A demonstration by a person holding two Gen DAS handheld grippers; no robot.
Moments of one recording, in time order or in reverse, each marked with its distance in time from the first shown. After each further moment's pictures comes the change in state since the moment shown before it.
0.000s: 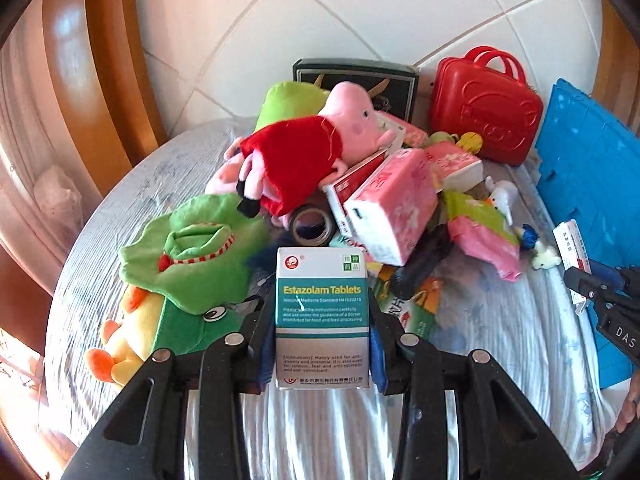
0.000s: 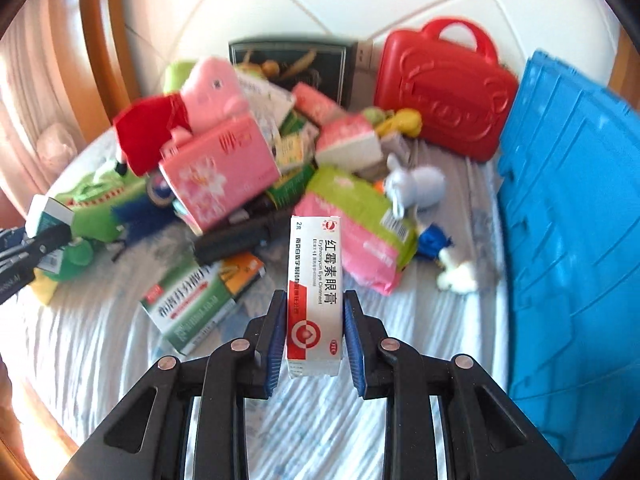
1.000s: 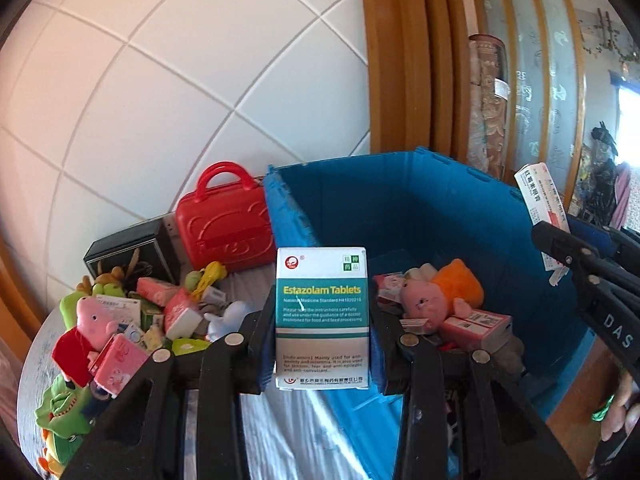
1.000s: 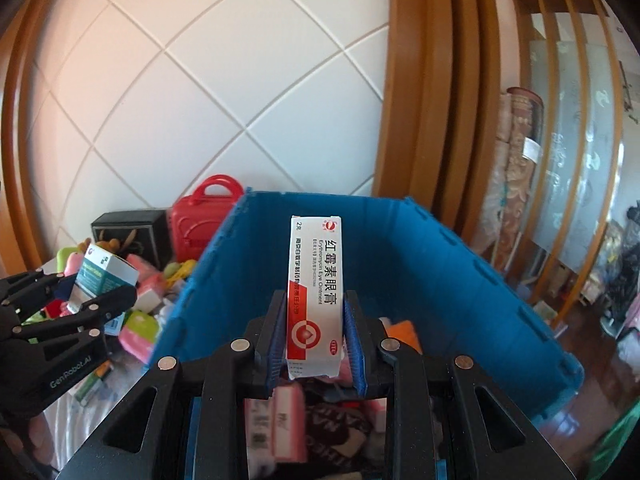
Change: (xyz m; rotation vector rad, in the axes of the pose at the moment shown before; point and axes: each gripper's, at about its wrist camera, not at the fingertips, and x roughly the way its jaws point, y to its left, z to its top) left arm -0.186 -0.371 0.040 0.389 -0.315 -0.374; right arm -0.260 -0.237 -0.058 0.268 -0.429 -0.397
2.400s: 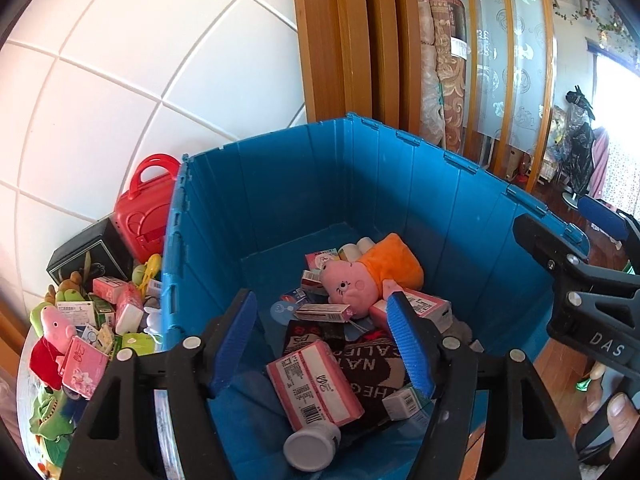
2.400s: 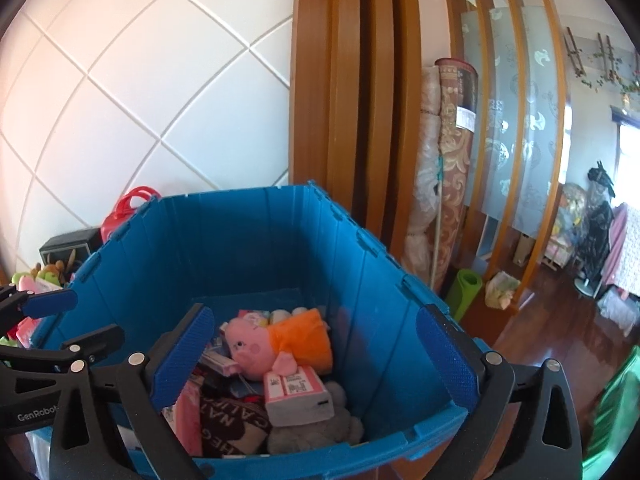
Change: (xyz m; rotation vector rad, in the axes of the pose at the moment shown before) left arm 0.022 -0.106 0.012 0.062 0.121 -0.077; right arm -0.001 -0.131 -0.027 0.122 -0.002 -0.119
